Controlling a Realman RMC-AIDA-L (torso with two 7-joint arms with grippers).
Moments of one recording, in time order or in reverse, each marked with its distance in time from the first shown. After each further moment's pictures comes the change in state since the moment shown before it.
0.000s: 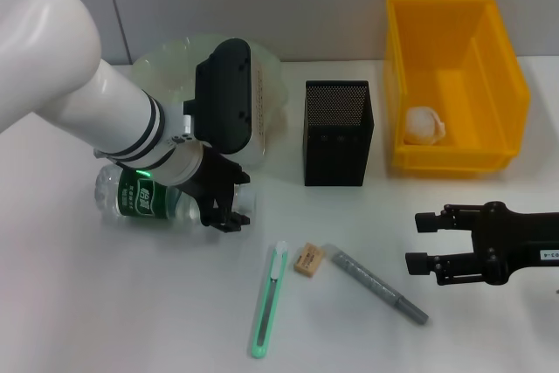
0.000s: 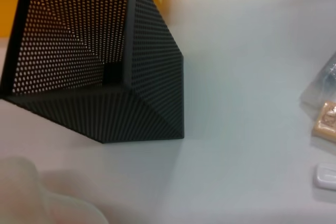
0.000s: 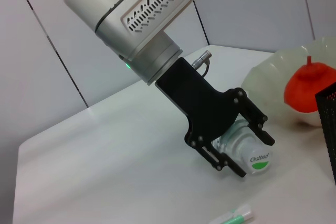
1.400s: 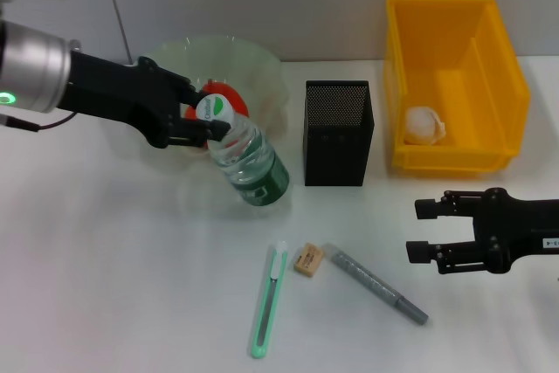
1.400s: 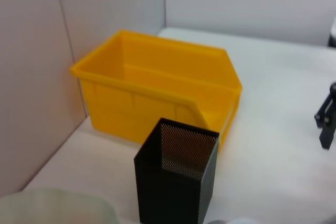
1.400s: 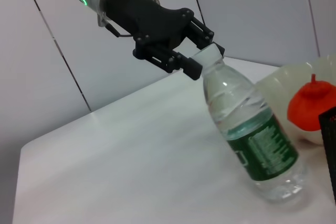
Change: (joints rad) left arm 0.086 0.053 -0.709 0.208 -0.236 0.525 0.010; right arm 0.016 -0.006 0.014 -0.012 0.009 -0.020 -0.023
